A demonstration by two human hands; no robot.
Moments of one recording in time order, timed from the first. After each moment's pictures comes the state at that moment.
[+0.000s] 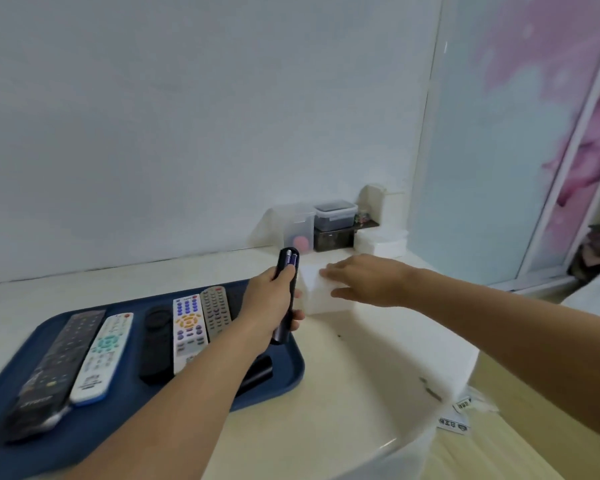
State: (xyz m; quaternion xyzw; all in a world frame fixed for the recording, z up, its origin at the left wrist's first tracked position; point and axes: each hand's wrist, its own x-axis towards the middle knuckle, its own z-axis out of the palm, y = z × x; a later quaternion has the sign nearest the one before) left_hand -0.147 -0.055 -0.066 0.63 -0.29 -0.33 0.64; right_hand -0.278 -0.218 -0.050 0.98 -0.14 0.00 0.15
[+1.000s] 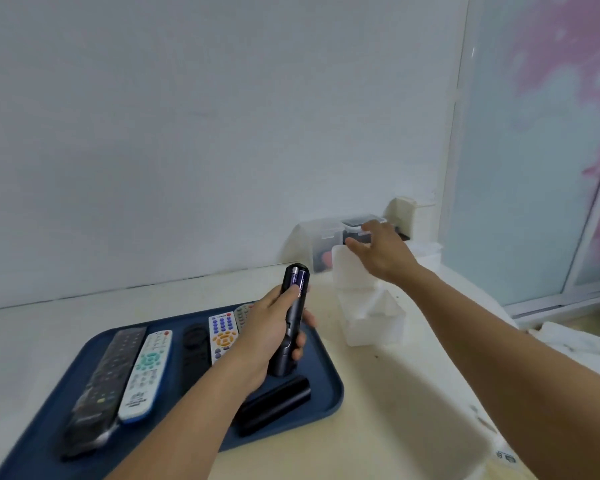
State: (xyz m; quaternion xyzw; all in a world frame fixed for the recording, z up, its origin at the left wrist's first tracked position) left_hand -0.121 -0.011 -0.068 0.57 -0.32 -0.38 0.66; right_hand -0.222 -0.243 -0.035 0.84 -0.38 0.32 -0.20
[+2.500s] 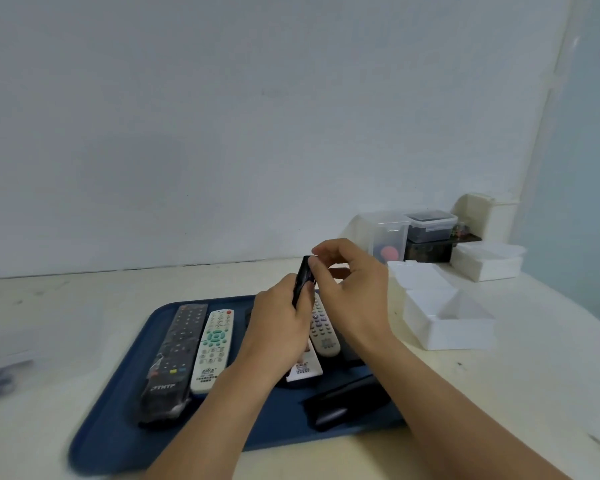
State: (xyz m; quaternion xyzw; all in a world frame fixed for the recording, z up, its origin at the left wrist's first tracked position) left_hand -0.064 0.044 -0.075 0.75 -0.43 -0.02 0.51; right_hand -0.127 -0.054 -0.066 0.72 -0.16 0.56 -0.37
